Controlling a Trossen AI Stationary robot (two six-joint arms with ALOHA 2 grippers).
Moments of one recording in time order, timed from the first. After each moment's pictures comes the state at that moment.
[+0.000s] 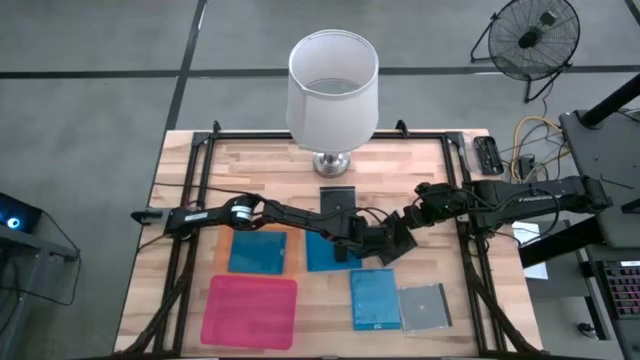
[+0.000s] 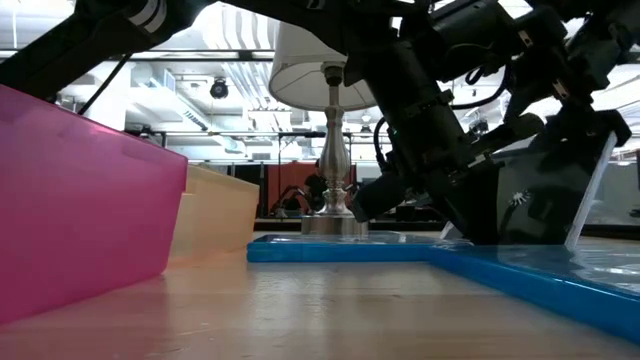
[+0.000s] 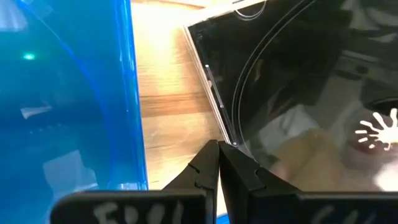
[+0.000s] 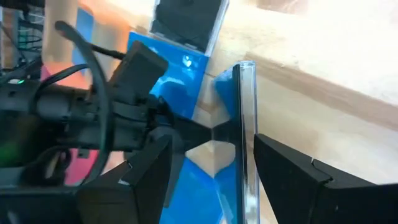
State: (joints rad) left arm -0.09 2.52 2.20 -0.69 -0.07 -1.74; right arm 0.03 0.77 0.52 -0.58 -0.02 1.31
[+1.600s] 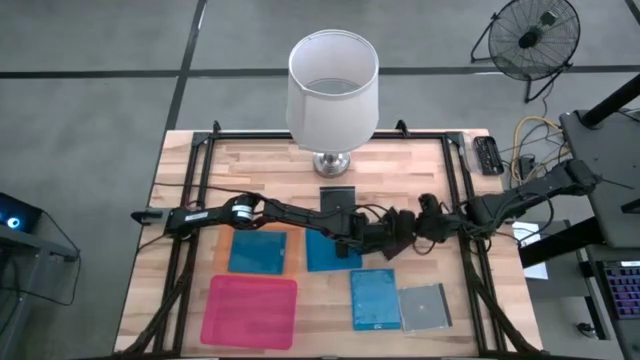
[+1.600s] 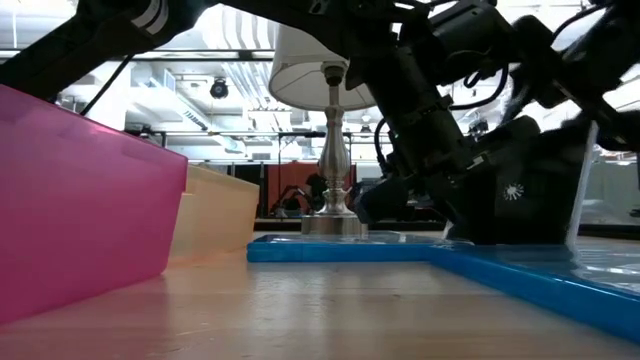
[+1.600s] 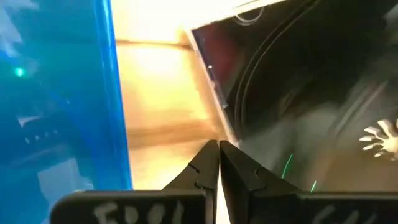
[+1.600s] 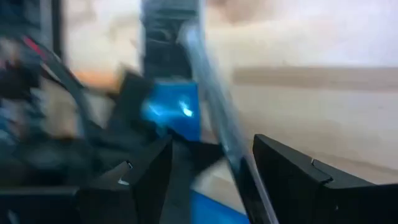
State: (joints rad) left arm -0.08 2.52 2.21 -0.69 -0.08 -1.73; right arm 0.32 0.90 0.53 -0.54 0.39 1.78
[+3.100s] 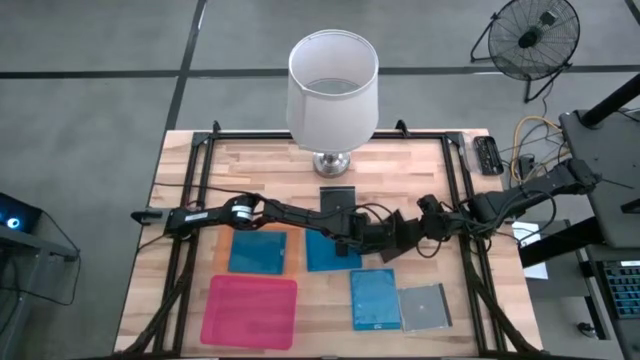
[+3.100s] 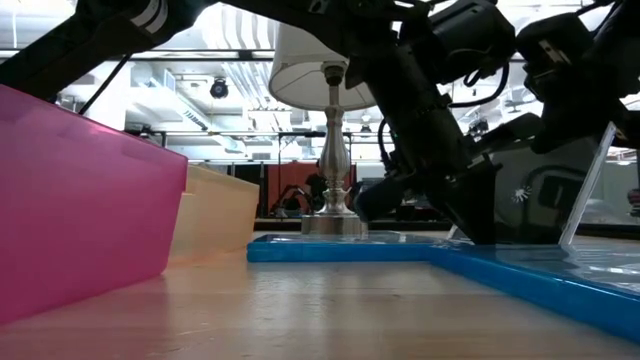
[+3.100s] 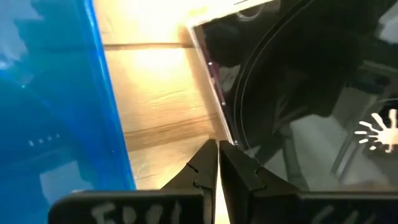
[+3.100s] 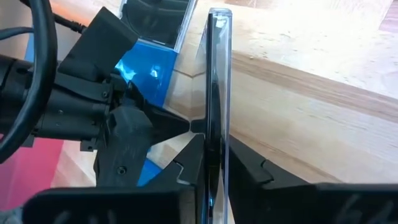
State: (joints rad) left arm -0.09 2.51 2.20 -0.69 -0.07 -1.64; right arm 0.33 0.85 0.53 -0.65 0.31 1.51
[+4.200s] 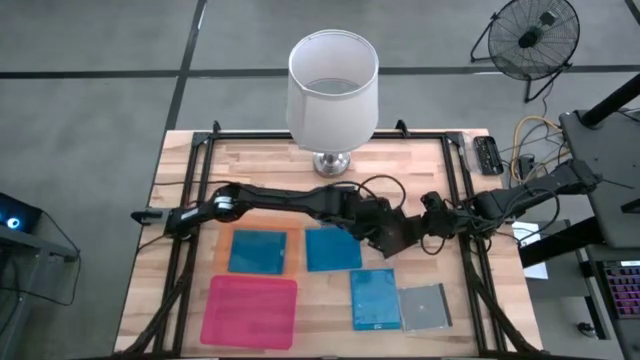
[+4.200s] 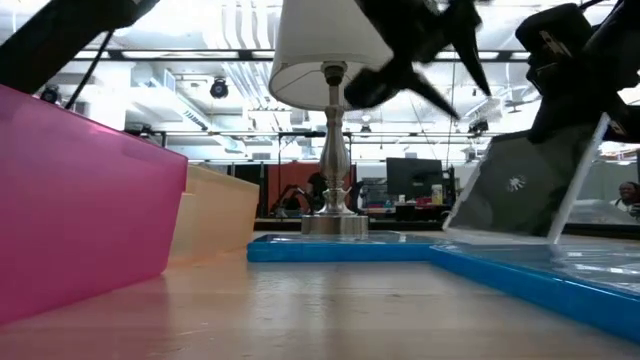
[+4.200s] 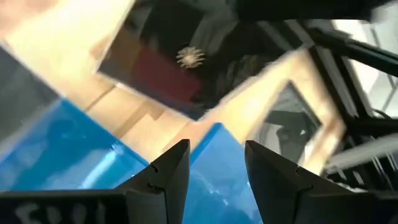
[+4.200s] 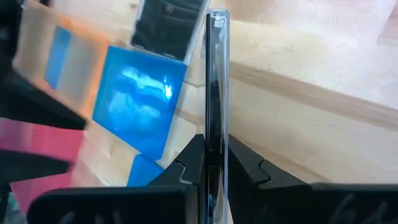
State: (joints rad) left arm -0.07 2.30 2.35 -0.93 0.04 -0.97; right arm 0.33 0.79 0.54 -0.67 0.35 1.51
